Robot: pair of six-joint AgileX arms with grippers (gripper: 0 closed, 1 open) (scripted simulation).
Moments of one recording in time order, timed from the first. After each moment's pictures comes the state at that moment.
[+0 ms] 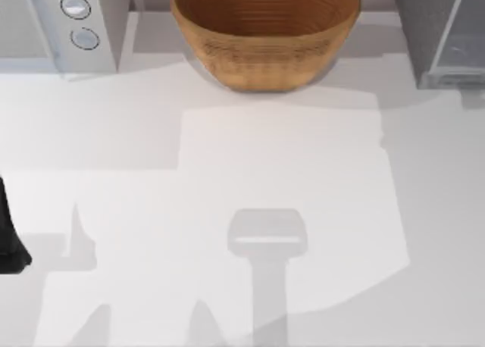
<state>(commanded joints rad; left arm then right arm) 0.00 0.00 0.00 0.00 0.00 0.00 -0.24 2.15 0.93 1.22 -0.20 0.00</state>
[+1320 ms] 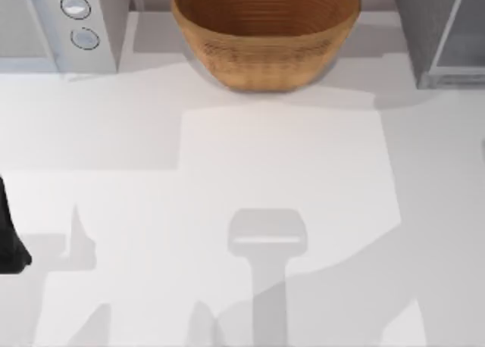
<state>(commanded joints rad) 0.00 0.00 0.00 0.00 0.00 0.00 -0.21 2.30 1.22 1.07 -0.17 0.00</state>
